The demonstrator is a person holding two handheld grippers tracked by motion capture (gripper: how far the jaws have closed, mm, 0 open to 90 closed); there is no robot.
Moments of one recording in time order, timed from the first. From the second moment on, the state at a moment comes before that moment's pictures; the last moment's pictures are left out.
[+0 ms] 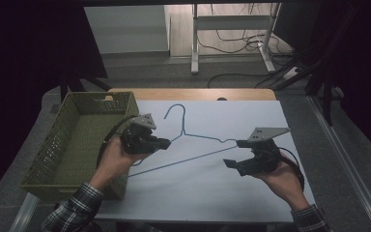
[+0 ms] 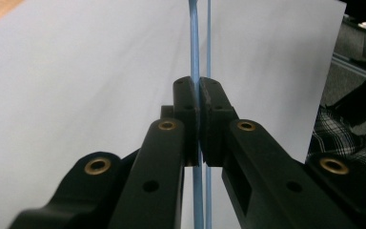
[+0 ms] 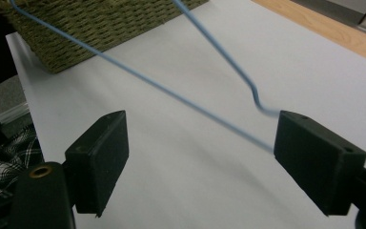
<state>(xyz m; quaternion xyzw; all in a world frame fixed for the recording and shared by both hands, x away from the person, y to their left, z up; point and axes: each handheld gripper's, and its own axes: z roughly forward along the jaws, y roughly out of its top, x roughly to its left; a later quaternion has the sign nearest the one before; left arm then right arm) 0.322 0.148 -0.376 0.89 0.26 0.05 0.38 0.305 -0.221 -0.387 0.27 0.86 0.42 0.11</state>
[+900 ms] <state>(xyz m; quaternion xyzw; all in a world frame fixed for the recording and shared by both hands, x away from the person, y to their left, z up) 0.319 0.271 -0.328 0.82 0.39 0.15 0.40 0.282 -0.259 -0.412 0.33 0.83 0.43 0.13</state>
